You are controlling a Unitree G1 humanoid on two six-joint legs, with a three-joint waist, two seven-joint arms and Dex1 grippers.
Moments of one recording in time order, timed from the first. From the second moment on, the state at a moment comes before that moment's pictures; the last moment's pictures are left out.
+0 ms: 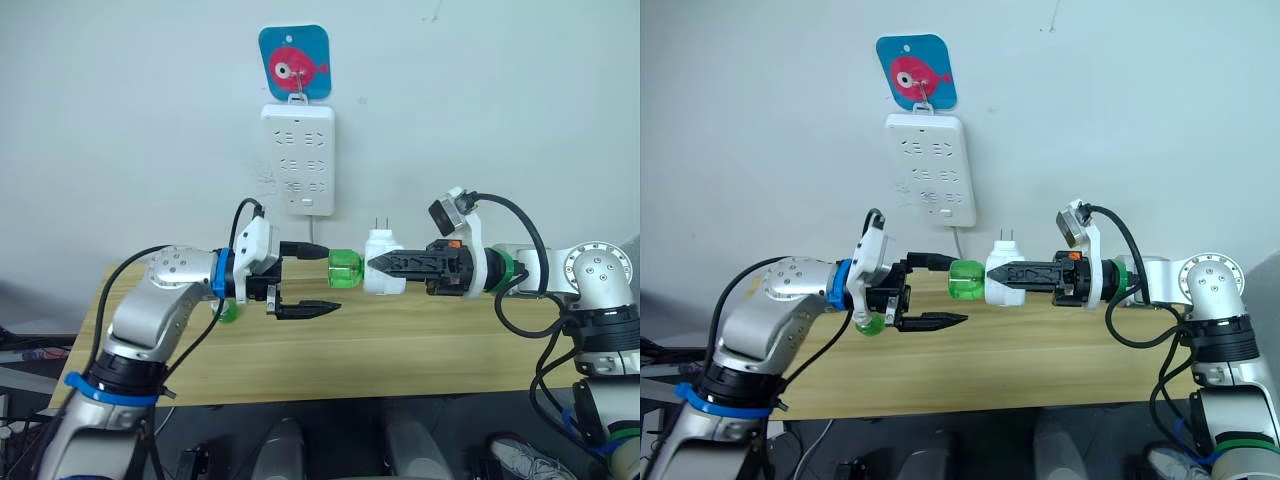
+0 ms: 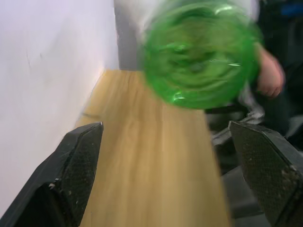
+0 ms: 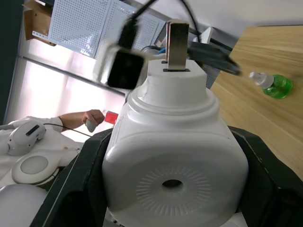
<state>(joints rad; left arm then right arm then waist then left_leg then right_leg) -0.42 0.58 -0.10 -0.16 -0.42 0.06 -1.23 -0.66 -0.64 0.02 0.07 1.77 1.36 0.33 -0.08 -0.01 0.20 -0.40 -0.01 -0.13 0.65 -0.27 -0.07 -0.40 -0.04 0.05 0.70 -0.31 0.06</state>
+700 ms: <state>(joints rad) -0.45 0.57 -0.11 -0.08 -0.42 -0.22 -1.28 -0.66 -0.63 0.02 0.06 1.77 1.35 0.32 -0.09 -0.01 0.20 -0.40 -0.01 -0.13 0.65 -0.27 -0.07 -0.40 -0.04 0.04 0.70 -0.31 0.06</state>
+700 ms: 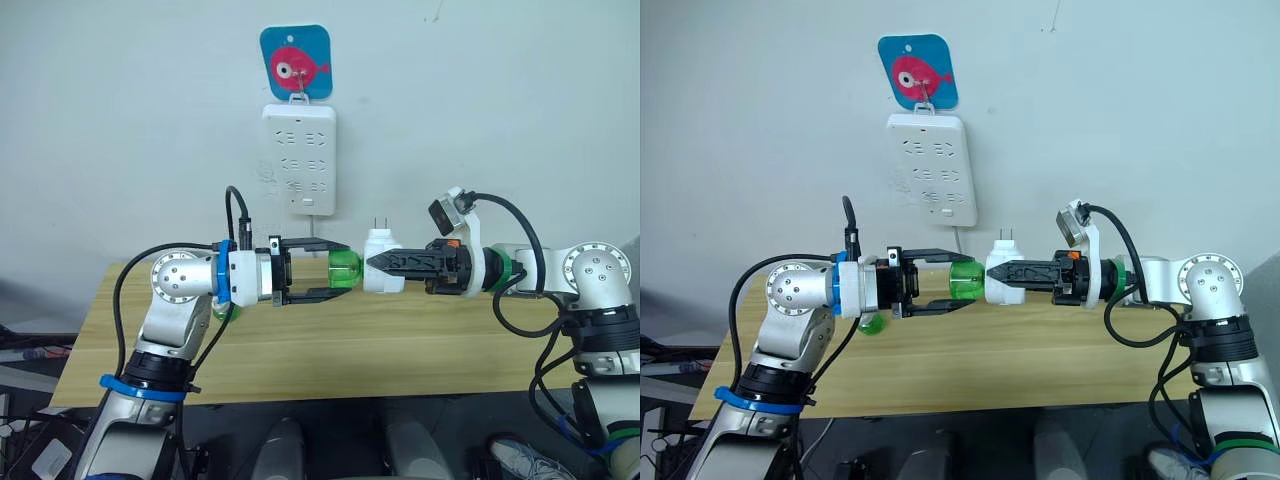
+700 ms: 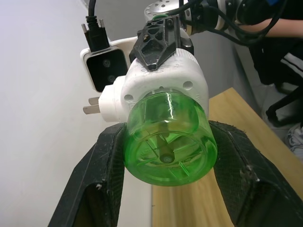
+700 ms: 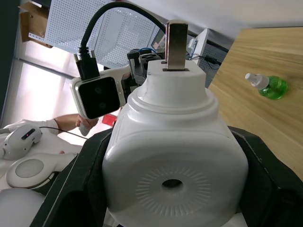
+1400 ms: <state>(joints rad) -0.58 0.78 -0.14 -0.18 -0.73 0.68 -1.26 -0.64 -0.65 0.02 -0.01 1.61 1.39 0.47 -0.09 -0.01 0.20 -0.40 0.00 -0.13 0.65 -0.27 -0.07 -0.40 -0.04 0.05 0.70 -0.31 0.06</state>
